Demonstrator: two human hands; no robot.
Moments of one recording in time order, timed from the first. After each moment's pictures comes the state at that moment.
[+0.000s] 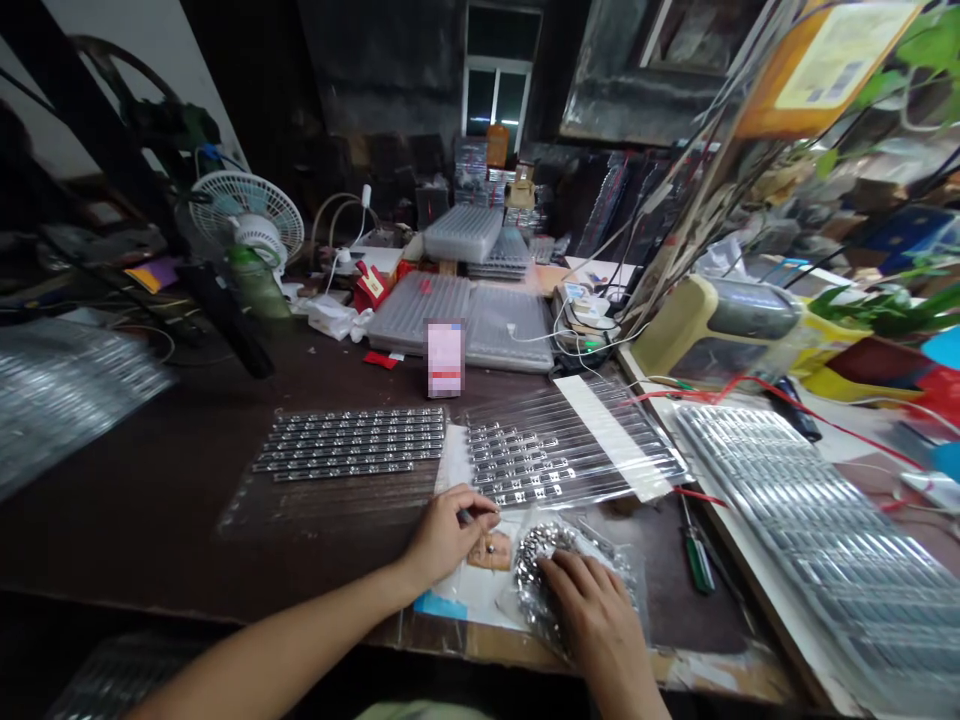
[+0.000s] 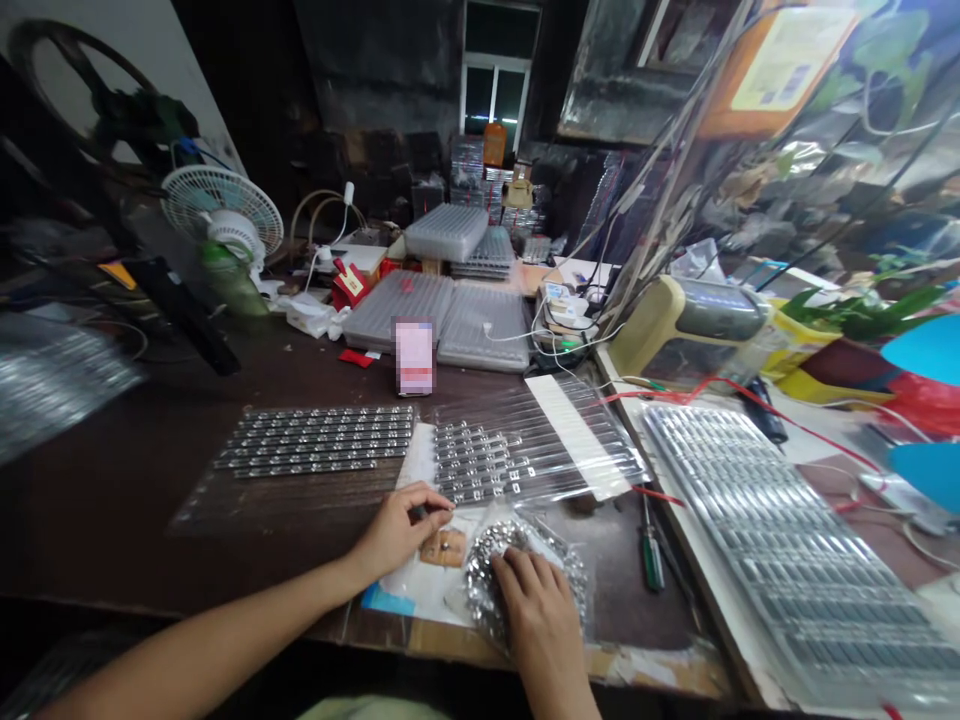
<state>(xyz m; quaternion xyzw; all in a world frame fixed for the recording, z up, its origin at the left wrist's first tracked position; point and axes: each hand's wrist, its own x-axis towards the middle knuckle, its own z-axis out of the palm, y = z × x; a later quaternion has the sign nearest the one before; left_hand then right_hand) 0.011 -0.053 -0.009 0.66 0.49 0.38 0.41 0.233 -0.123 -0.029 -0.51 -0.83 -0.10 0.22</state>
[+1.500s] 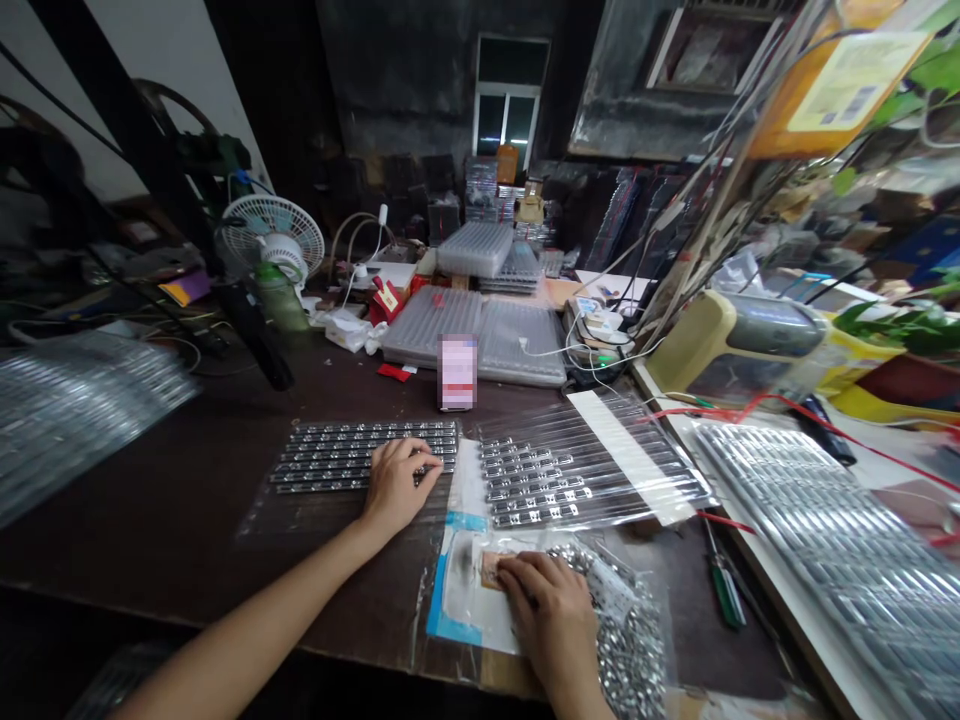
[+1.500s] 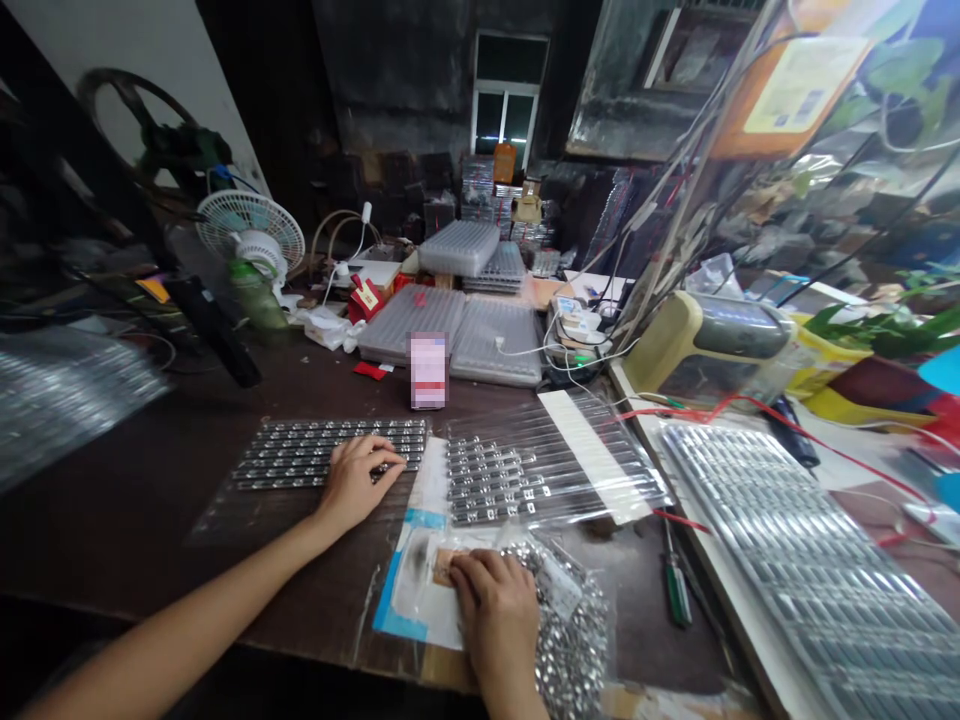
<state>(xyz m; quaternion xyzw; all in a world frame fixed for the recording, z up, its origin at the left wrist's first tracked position) -0.070 0.000 -0.004 0.74 0.59 0.32 0.07 0.162 -0.104 -0.031 -0.56 -0.76 0.03 0.32</state>
